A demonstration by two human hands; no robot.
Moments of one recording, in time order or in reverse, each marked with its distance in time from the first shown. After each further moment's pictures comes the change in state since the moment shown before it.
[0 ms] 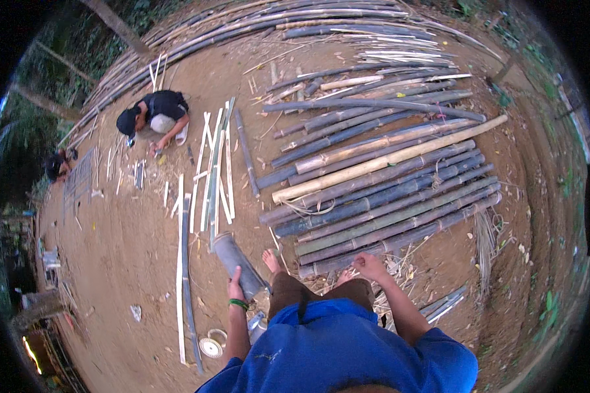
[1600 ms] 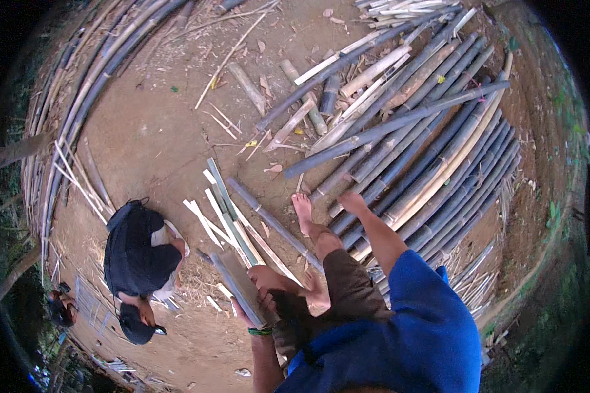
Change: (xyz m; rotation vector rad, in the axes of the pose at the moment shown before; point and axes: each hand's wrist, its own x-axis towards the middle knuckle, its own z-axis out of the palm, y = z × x) left_hand 0.633 0.528 0.451 -0.378 -0.545 -0.447; right_hand 0.958 -0.166 -0.023 -0.367 -0.019 0.187
